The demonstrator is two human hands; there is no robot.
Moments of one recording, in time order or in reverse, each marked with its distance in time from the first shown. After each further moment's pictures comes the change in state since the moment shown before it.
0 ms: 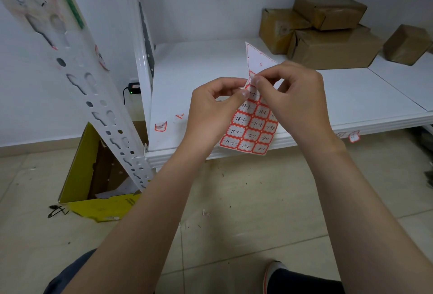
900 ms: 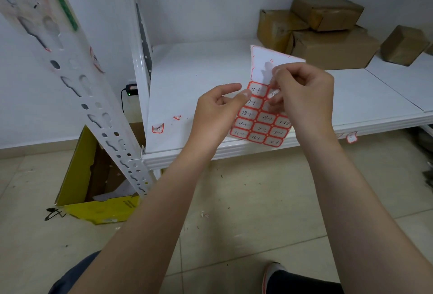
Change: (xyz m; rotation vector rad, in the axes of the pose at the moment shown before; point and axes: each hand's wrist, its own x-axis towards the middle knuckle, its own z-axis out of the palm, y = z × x) left_hand 0.000 -0.005 0.009 -0.064 -0.056 -0.182; right_hand 0.000 -0.006 -0.008 0.375 0.137 0.405
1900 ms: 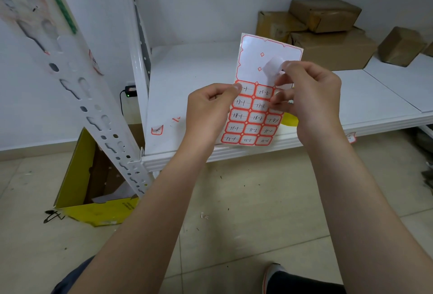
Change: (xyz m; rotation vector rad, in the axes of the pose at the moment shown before) left_hand 0.007 0.004 -0.004 -0.077 0.078 -0.010; right_hand 0.004 -0.011 -0.004 0.225 0.015 0.225
